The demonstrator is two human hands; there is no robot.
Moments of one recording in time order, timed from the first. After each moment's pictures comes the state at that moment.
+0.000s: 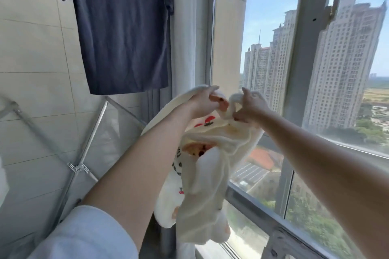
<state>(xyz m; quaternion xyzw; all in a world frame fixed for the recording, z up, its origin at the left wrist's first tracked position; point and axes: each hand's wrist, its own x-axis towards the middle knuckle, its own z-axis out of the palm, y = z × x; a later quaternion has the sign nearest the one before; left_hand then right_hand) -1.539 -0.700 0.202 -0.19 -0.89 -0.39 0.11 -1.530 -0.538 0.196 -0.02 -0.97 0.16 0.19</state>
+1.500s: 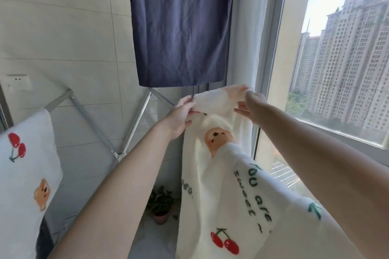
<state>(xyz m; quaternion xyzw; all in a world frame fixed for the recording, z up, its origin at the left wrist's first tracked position) -1.654 -0.932 0.130 -0.05 -0.66 -0.74 0.07 -1.689 -0.737 0.181 -0.06 -0.67 0.74 0.06</state>
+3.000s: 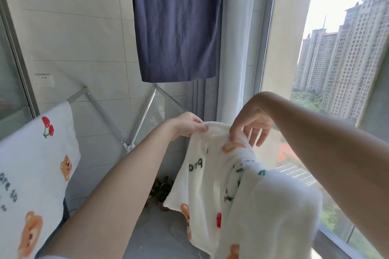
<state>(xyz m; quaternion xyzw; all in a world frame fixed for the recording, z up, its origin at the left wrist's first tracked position) -1.546 -0.854 0.126 -0.03 -0.89 -0.46 -0.01 -1.572 -0.660 0.194 0.09 -0.94 0.08 -0.32</state>
